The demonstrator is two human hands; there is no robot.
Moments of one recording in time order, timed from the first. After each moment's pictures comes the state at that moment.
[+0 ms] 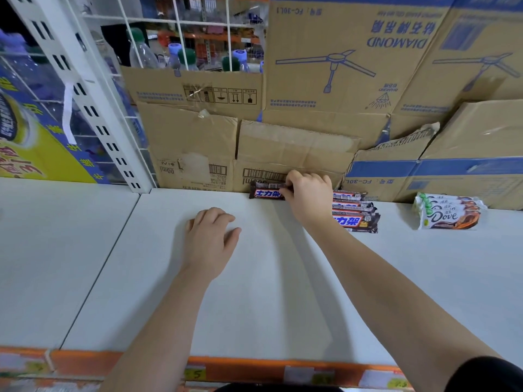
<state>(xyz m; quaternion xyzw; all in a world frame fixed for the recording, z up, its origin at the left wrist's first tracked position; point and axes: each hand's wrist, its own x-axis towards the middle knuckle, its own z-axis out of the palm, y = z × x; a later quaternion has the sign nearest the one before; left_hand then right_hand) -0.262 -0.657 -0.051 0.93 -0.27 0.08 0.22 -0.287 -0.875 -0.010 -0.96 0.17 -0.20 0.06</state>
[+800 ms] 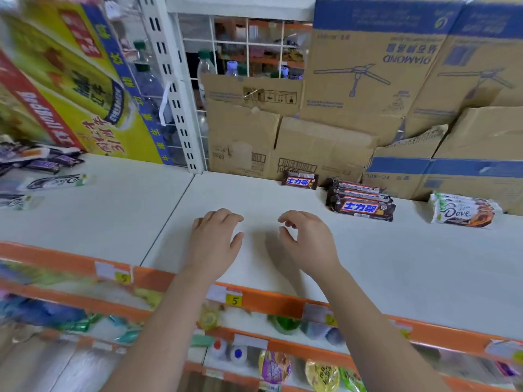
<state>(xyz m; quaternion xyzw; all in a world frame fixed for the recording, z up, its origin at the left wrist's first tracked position) -0.350 -0.573 0.000 0.95 -0.26 0.09 0.17 -0.410 -0.763 -0.005 -0.94 0.06 -0.18 0.27</state>
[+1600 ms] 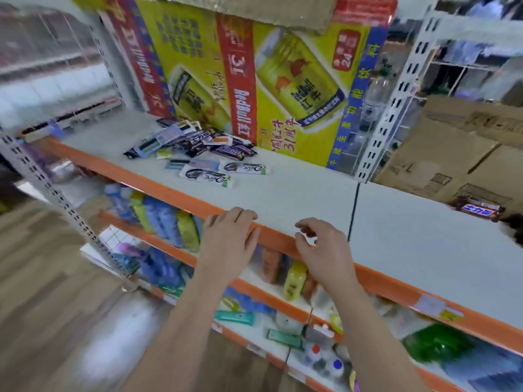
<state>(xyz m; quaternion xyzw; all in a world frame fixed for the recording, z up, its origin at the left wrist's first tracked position) -0.315 -0.213 0.009 0.94 -0.17 0.23 0.16 -0.341 -0.407 0.005 -0.93 0.00 -0.15 0.33</state>
